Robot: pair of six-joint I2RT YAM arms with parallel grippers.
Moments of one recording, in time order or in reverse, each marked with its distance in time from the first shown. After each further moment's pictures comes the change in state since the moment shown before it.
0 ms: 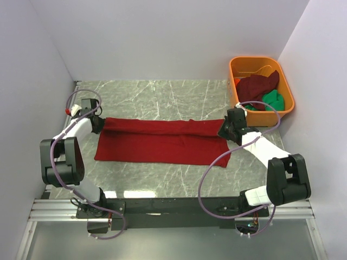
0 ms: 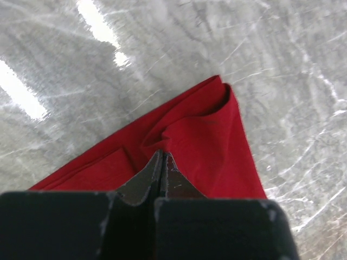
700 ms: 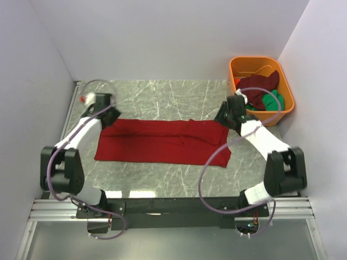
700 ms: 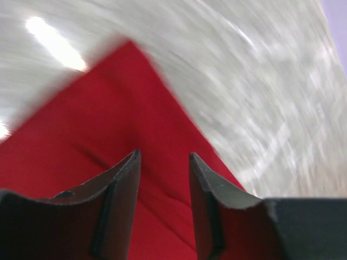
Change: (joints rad) left arm -0.155 -0.132 0.005 0.013 -0.008 0.011; right arm 0.000 0.029 0.154 -0.059 0.031 -0.020
